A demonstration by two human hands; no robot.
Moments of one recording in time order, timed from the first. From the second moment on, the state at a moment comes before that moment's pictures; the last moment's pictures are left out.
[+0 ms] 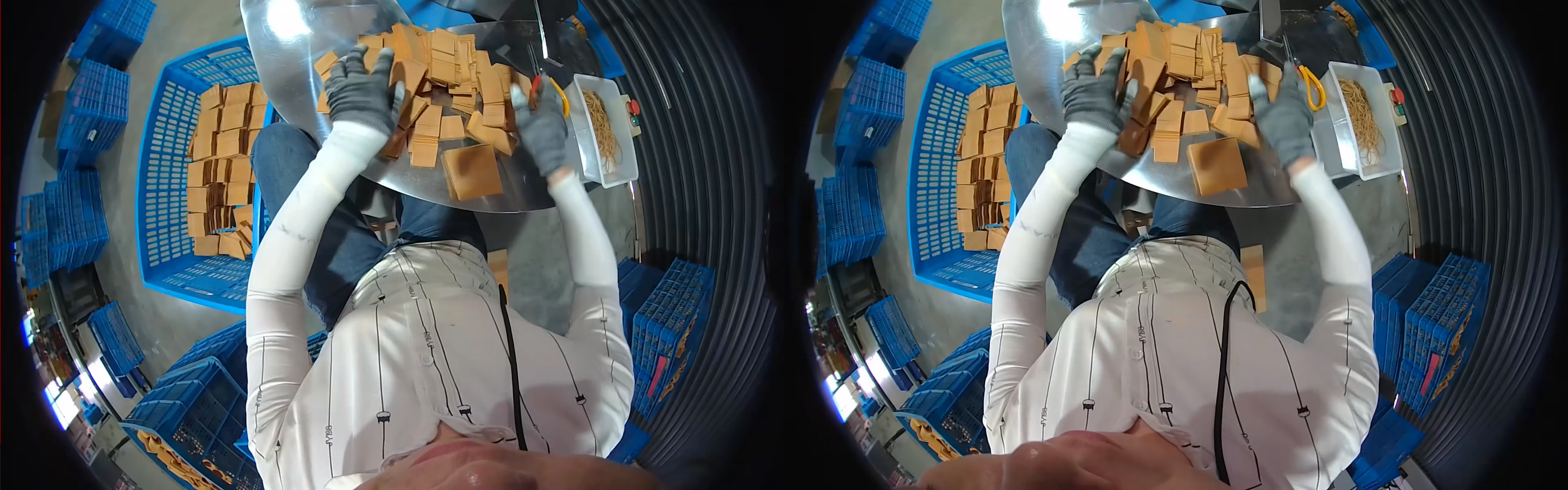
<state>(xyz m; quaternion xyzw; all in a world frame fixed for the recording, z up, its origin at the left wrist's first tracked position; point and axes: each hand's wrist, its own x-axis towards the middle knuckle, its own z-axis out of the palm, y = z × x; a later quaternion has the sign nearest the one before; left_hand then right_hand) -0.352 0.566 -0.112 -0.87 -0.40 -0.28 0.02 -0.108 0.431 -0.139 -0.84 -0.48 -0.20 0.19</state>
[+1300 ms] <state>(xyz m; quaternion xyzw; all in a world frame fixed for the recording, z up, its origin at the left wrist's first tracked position) -0.390 0.431 -0.154 -0.59 -0.41 -0.48 -0.50 -0.290 0.367 -0.132 -0.69 -0.60 0.11 0.39</state>
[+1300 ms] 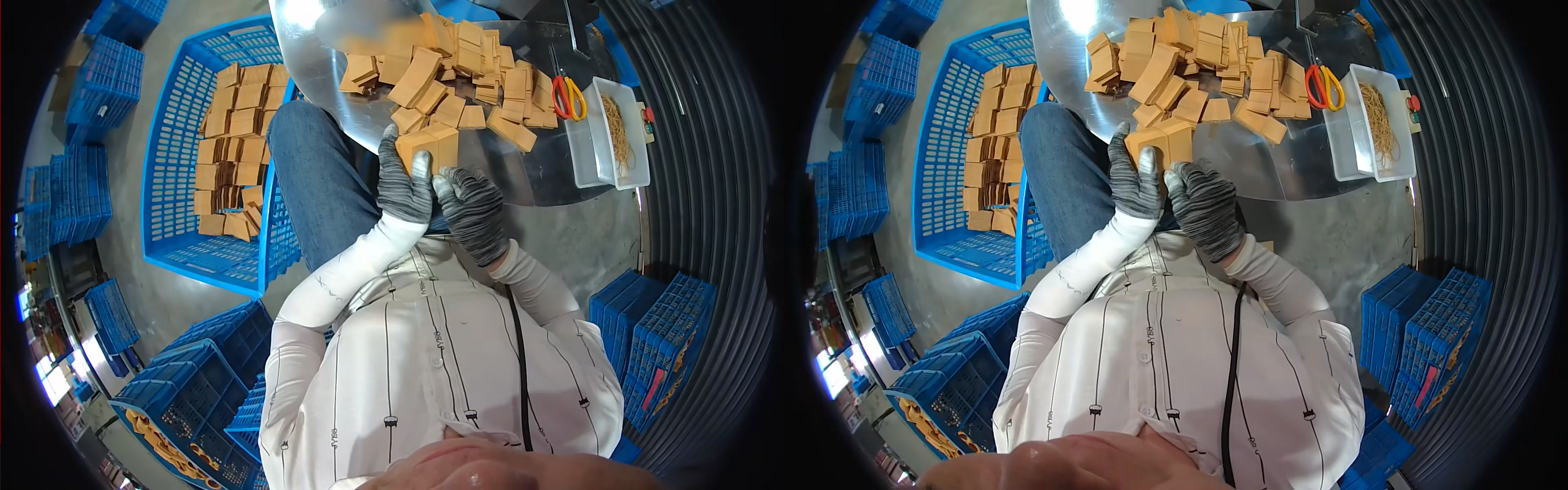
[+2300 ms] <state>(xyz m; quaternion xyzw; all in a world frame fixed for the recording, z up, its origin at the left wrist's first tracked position) -0.297 0.413 -0.183 -0.82 -0.27 -0.34 -0.37 0.098 0.308 -0.103 -0.87 -0.23 0.22 0.37</state>
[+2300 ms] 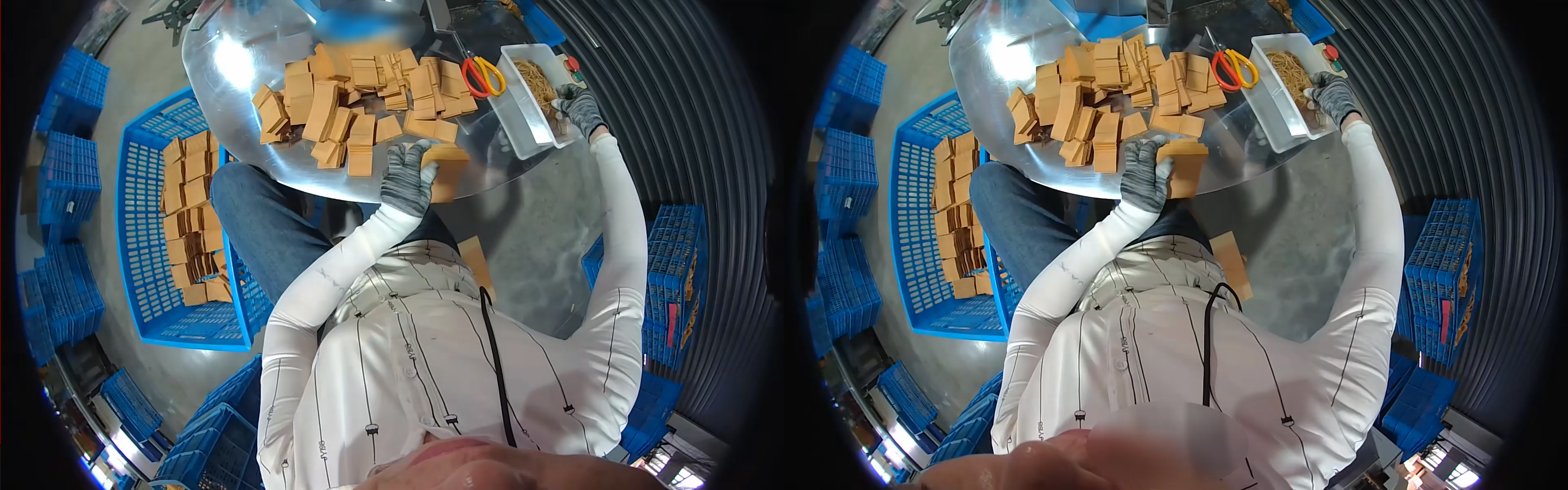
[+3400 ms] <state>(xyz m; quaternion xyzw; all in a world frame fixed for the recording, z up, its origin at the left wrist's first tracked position) -0.355 0.440 -0.144 -0.61 -0.33 -0.37 -0.61 -0.251 0.350 -0.135 -0.57 -0.63 0.17 0.51</state>
